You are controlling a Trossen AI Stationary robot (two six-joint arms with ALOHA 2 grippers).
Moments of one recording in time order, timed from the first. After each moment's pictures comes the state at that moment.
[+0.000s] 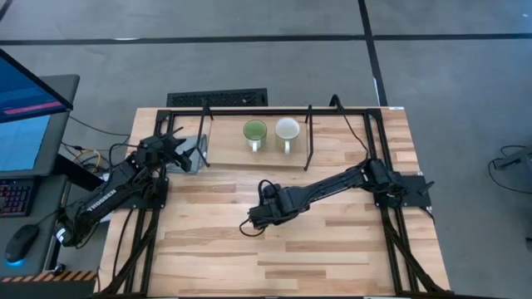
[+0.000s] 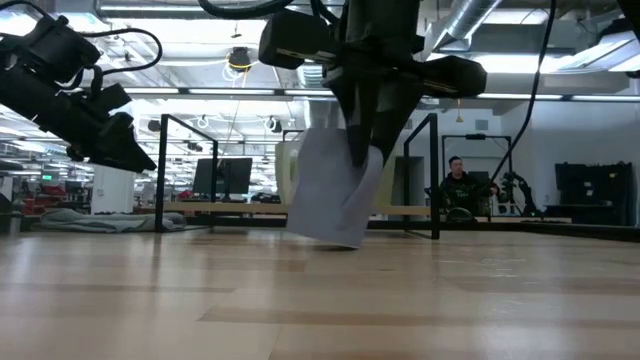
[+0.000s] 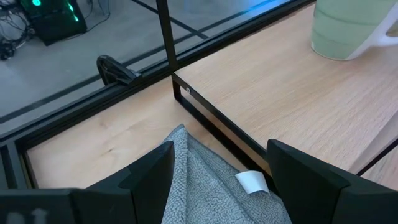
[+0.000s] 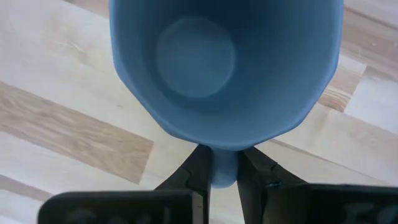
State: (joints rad) left arm 0.82 0.18 0.12 -0.39 -0.04 0.00; right arm 0.30 2.18 1.90 -1.20 0.15 1.43
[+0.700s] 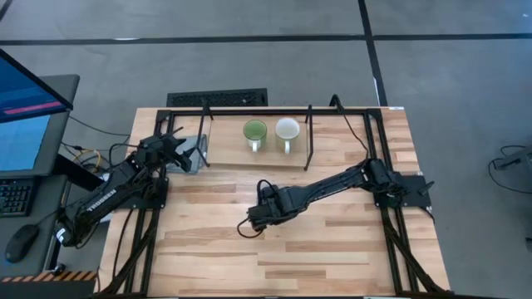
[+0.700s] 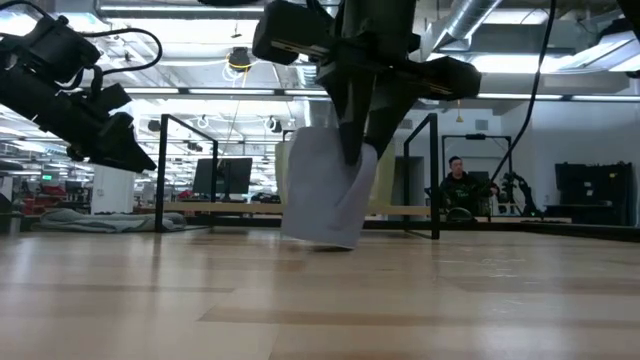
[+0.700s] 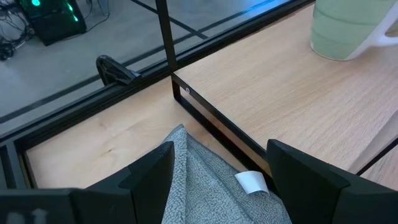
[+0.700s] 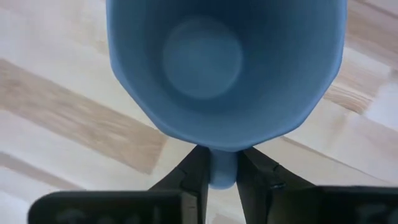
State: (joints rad) left arm 0.82 0.18 0.12 -0.39 -0.03 0.00; right arm 0.30 2.18 1.90 -1.16 0.13 1.39
